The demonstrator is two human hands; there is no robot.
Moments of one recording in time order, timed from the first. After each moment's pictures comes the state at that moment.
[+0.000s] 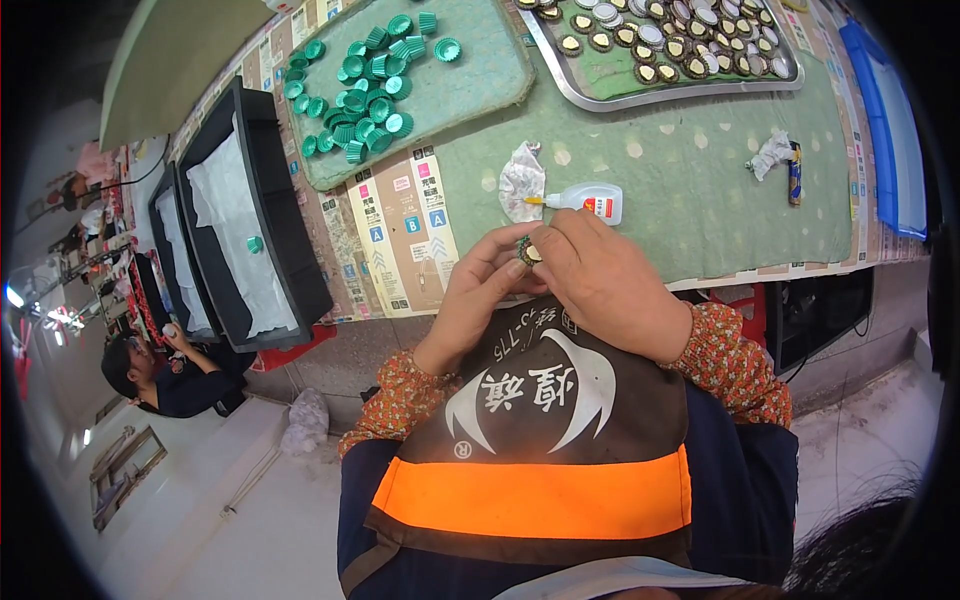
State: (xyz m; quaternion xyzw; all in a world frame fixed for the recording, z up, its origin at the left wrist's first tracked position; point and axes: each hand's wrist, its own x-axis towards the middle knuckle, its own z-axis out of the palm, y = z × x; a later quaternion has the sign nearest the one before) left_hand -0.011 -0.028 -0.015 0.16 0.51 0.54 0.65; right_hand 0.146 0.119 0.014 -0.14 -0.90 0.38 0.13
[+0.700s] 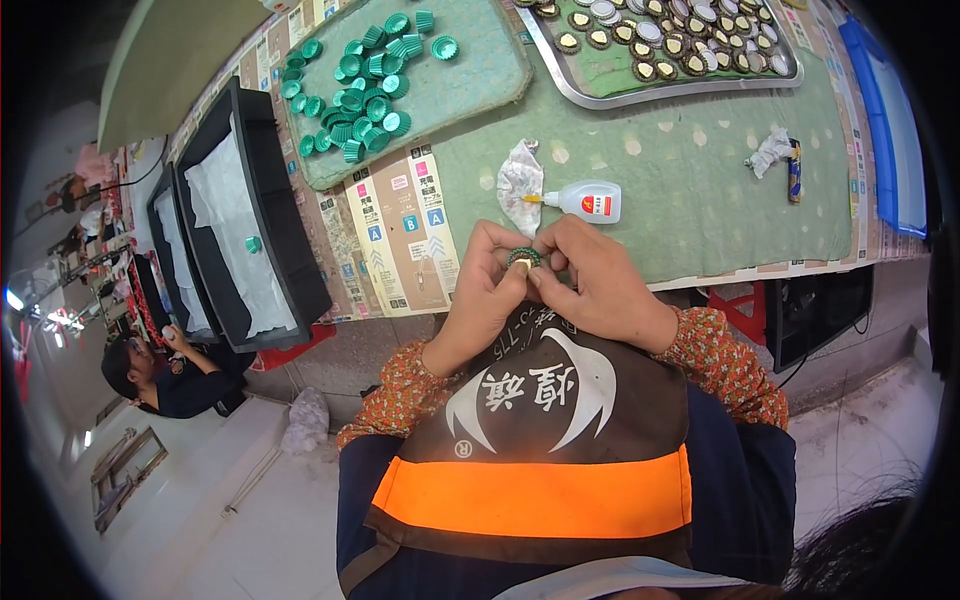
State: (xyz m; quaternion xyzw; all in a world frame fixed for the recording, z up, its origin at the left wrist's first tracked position) left_hand 0.002 -0.023 -0.012 0.16 0.55 0.56 0.61; right_hand 0.150 0.103 -0.014 -0.24 -0.75 0.60 0.13
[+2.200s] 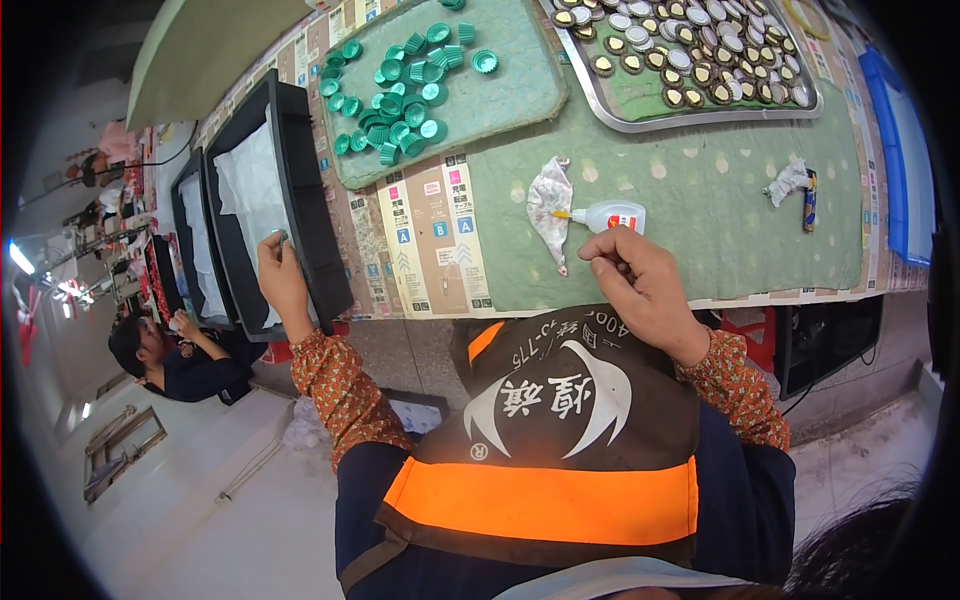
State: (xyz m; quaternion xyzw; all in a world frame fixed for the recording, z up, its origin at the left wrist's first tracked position) left_hand -0.263 -0.166 -0.008 0.20 0.96 0.20 -0.07; right_hand 0.163 0.118 -0.006 -0.28 -0.67 0.67 0.14
